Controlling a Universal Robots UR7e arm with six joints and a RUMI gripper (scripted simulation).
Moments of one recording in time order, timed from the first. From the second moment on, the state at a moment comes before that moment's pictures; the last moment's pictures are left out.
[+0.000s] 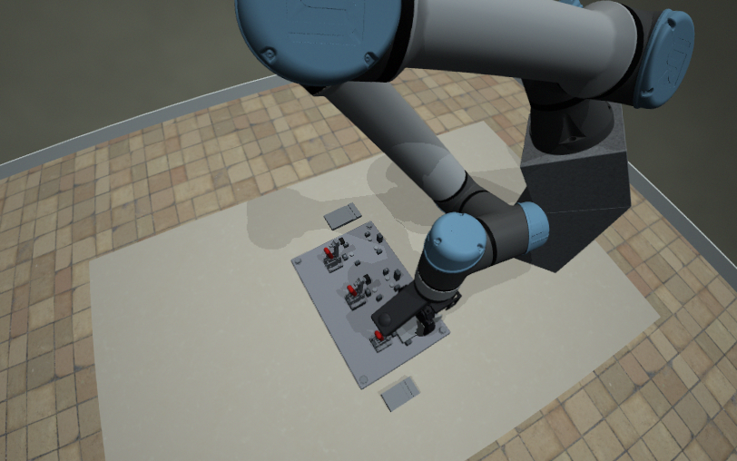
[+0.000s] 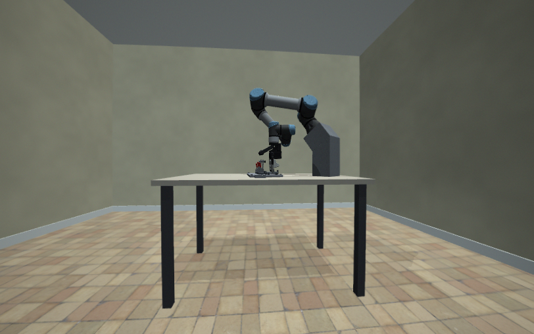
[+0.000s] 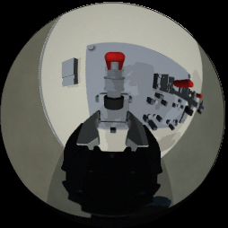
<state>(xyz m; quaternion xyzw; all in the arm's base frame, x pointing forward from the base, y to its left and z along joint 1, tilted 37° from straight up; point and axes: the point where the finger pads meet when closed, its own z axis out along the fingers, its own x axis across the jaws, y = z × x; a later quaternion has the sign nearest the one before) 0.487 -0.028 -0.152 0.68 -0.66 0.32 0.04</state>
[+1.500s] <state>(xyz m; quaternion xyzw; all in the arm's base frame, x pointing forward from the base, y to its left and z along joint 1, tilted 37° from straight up) 0.474 -0.011 -0.124 0.68 -0.66 0.32 0.04</state>
